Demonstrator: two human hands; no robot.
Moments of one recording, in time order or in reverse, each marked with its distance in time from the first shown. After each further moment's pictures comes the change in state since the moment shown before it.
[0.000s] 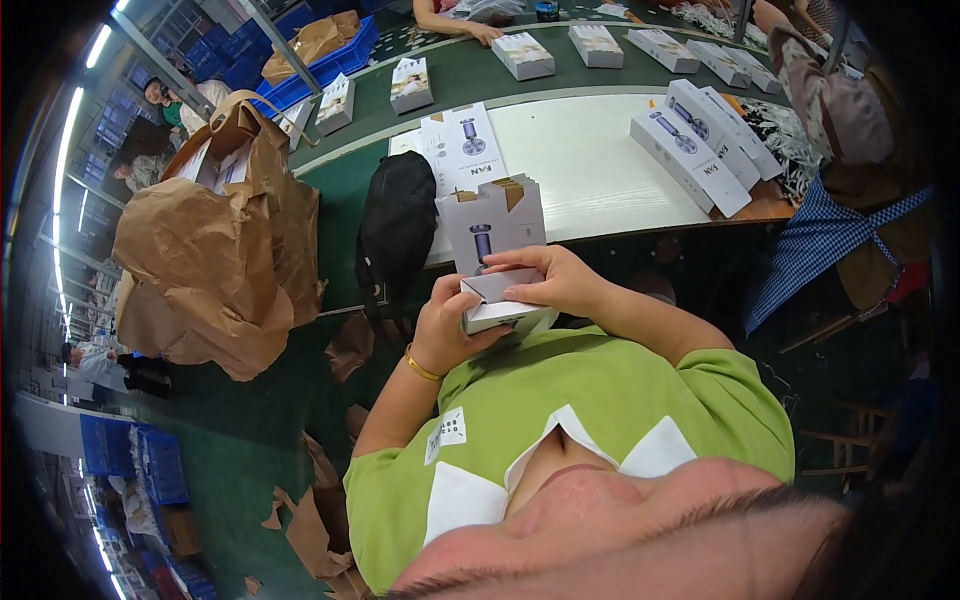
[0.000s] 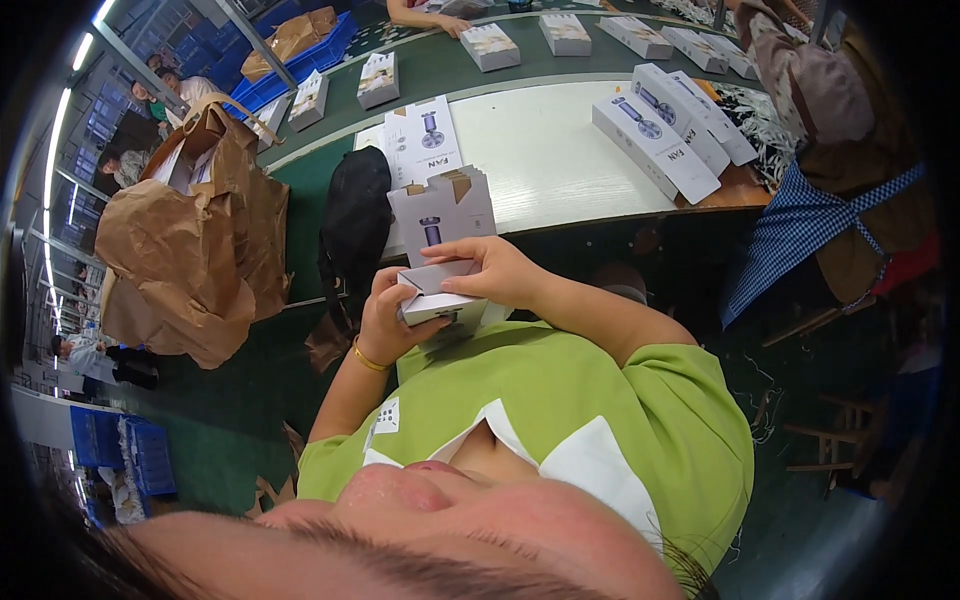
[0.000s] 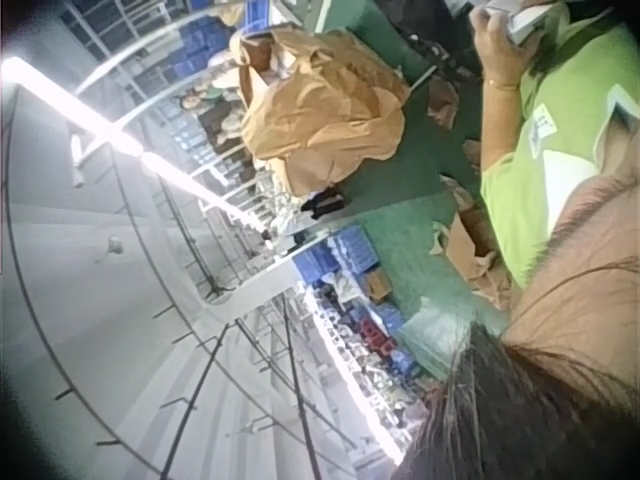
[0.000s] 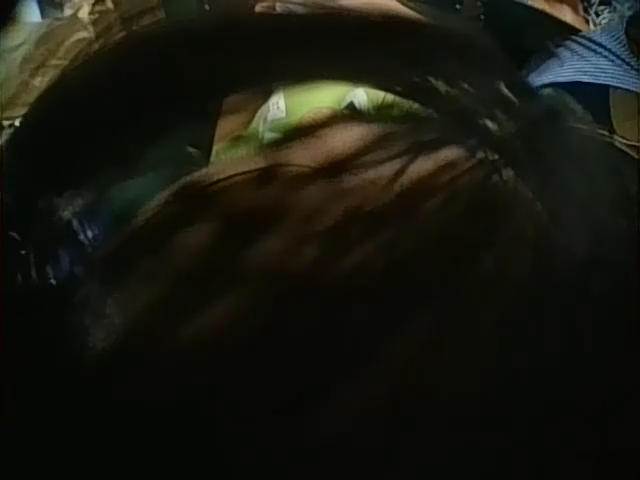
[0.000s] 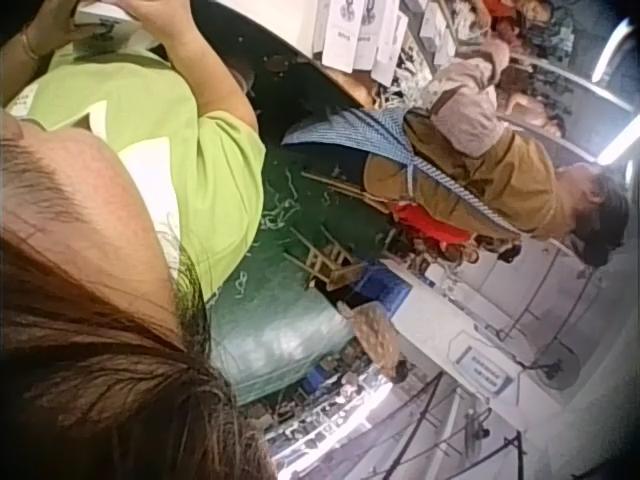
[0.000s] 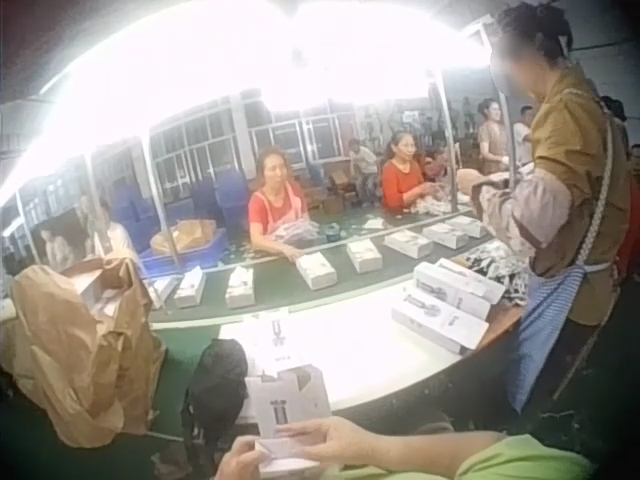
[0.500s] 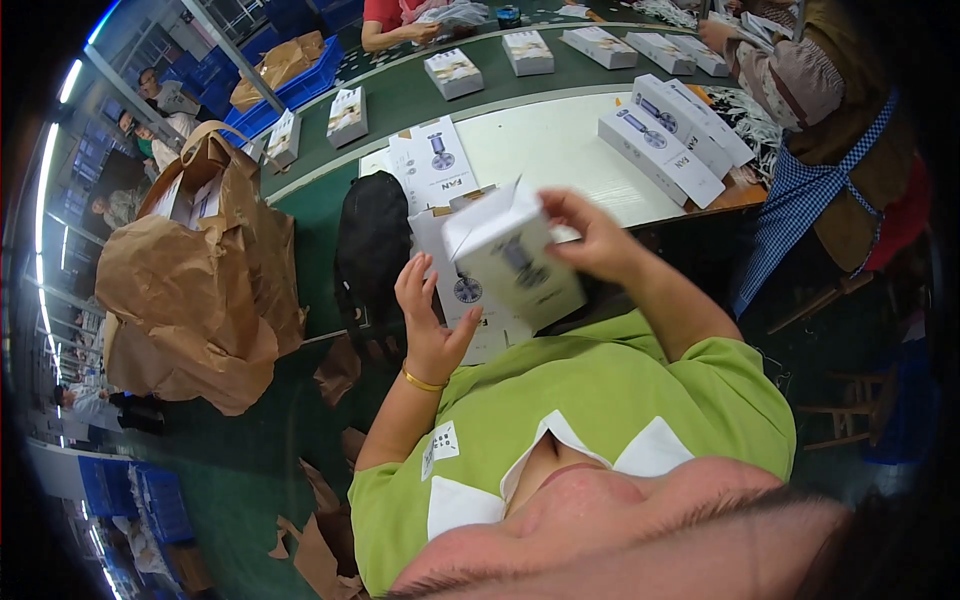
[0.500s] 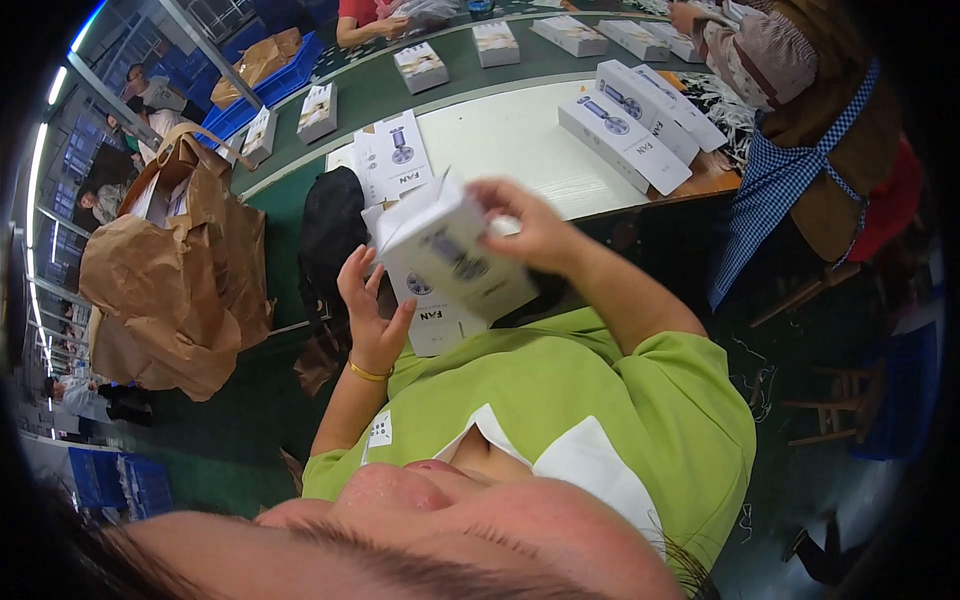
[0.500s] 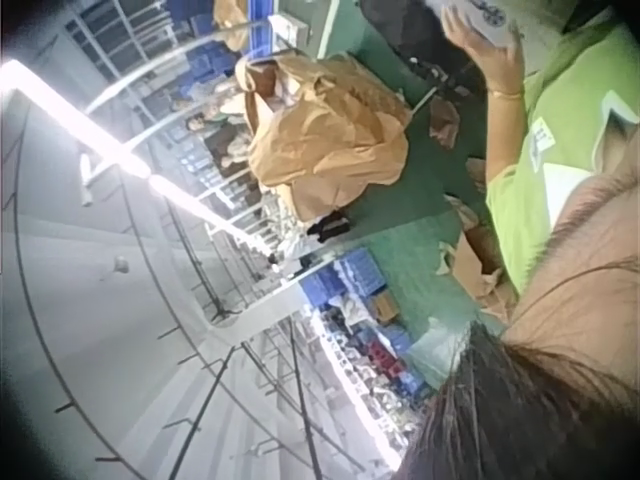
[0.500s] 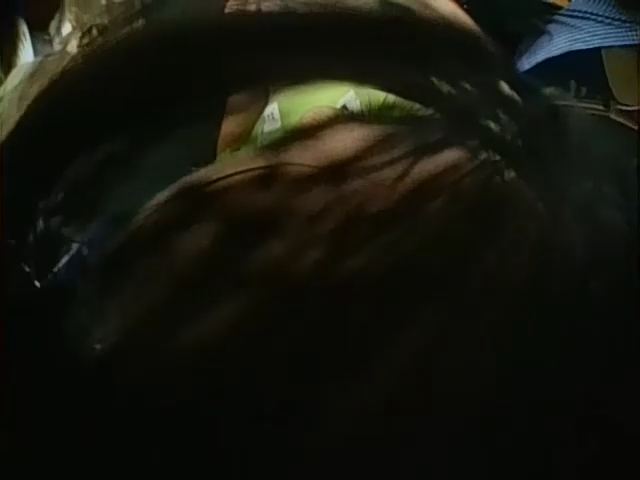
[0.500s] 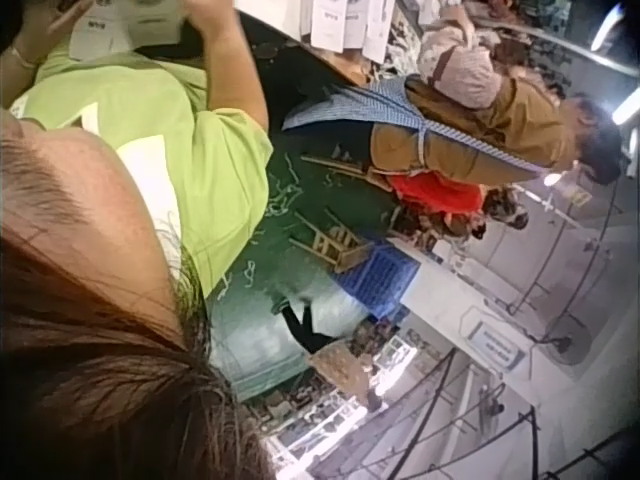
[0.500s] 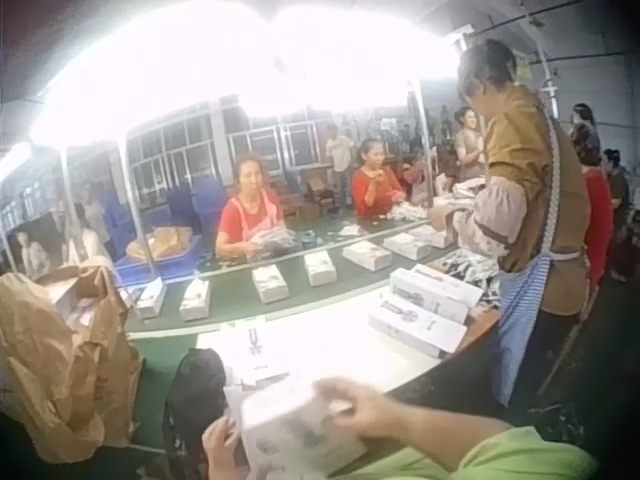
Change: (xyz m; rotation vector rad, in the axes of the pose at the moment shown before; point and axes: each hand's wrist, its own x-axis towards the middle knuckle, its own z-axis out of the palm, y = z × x) left_hand 0.013 -0.002 0.021 -0.309 0.215 -0.267; right_hand -0.015 -0.003 -0.075 -0.146 0.233 -0.333
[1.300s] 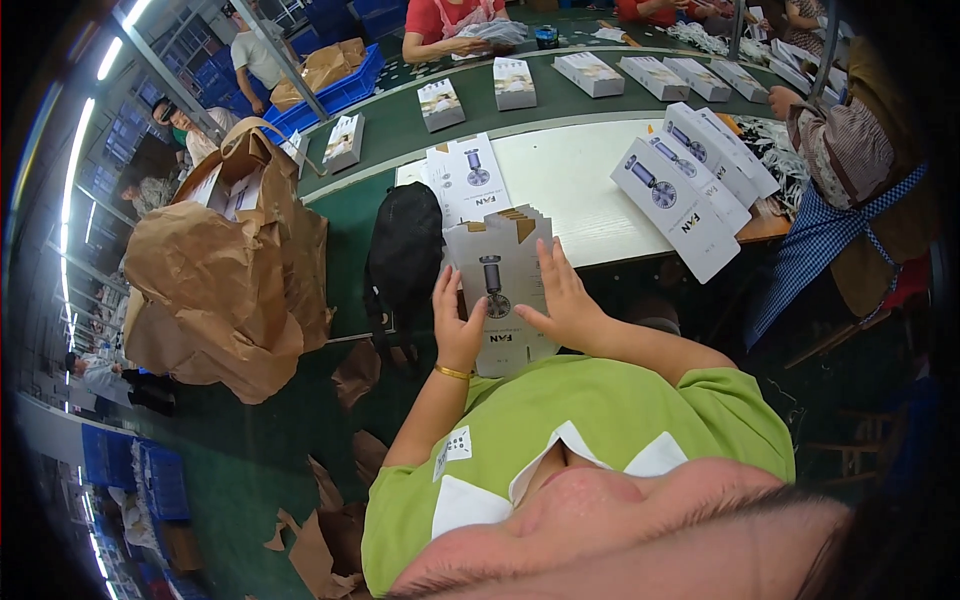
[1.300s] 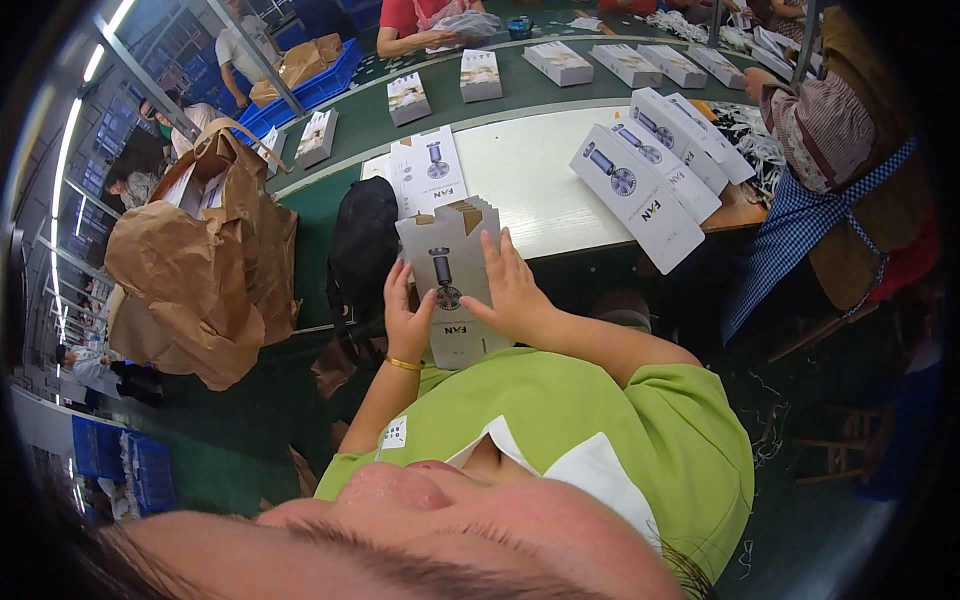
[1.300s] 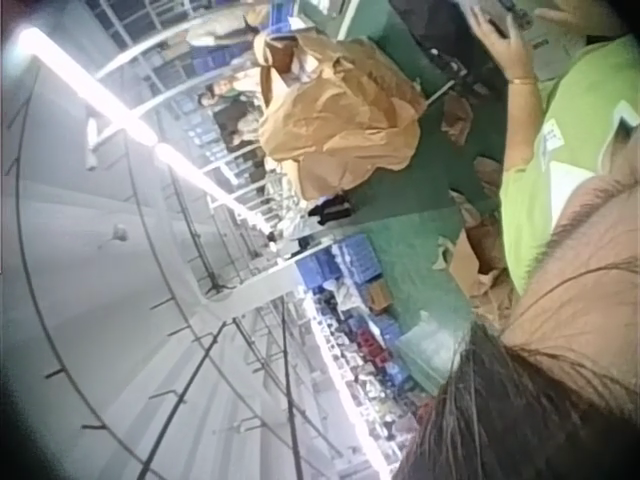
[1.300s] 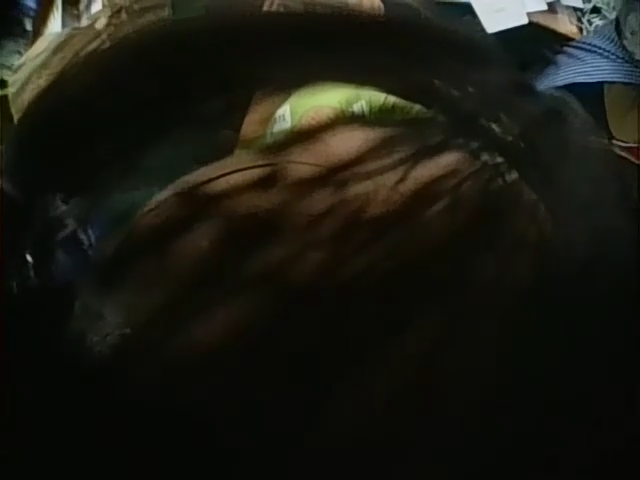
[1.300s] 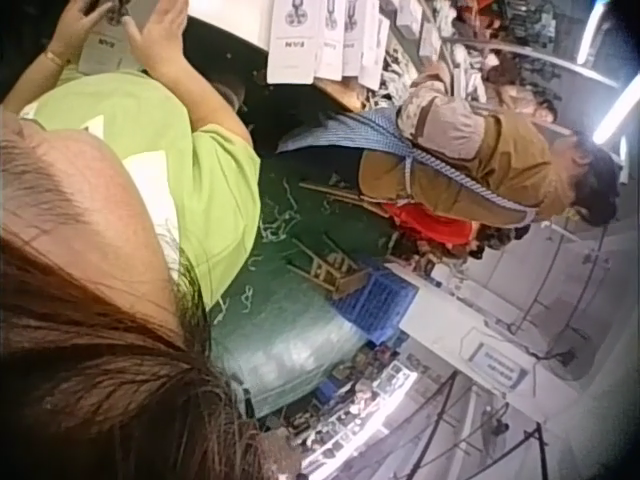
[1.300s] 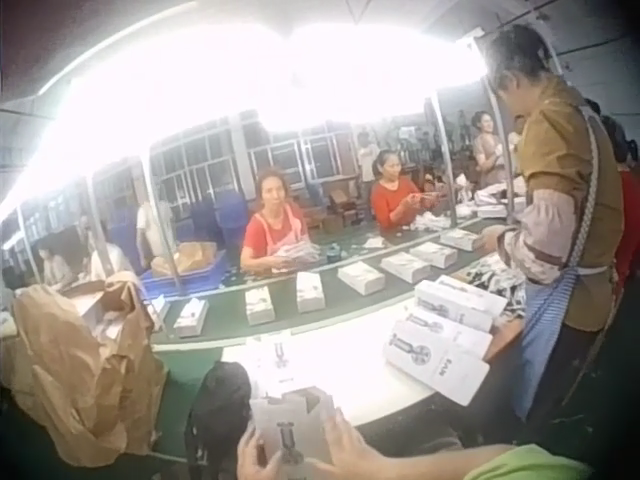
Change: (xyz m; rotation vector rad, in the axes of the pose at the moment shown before) left_hand -0.025 -0.067 0.014 0.138 0.068 -0.302; right_hand -0.020 0.039 0.074 -0.916 -0.018 0.100
